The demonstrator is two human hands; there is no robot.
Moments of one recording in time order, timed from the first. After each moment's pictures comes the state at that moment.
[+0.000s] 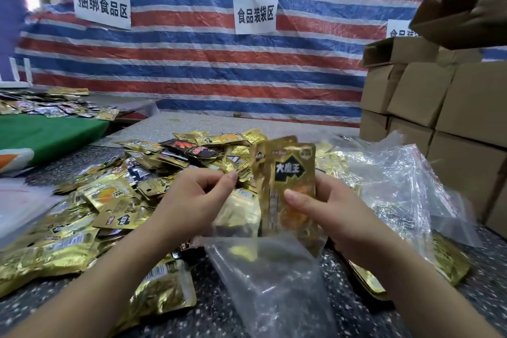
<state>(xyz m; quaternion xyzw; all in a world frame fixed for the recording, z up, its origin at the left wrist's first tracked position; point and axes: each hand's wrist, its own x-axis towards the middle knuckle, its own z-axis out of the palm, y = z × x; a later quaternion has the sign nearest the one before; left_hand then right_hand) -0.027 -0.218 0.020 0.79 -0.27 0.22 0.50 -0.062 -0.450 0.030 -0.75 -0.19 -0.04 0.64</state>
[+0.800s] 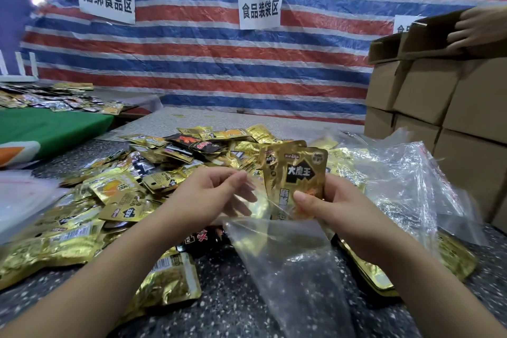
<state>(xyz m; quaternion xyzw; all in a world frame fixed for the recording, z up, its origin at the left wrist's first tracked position) -0.031 -0.225 0.025 0.77 -0.22 0.02 0.60 -0.060 -0.457 0.029 -0.78 -0.16 -0.03 0.60</state>
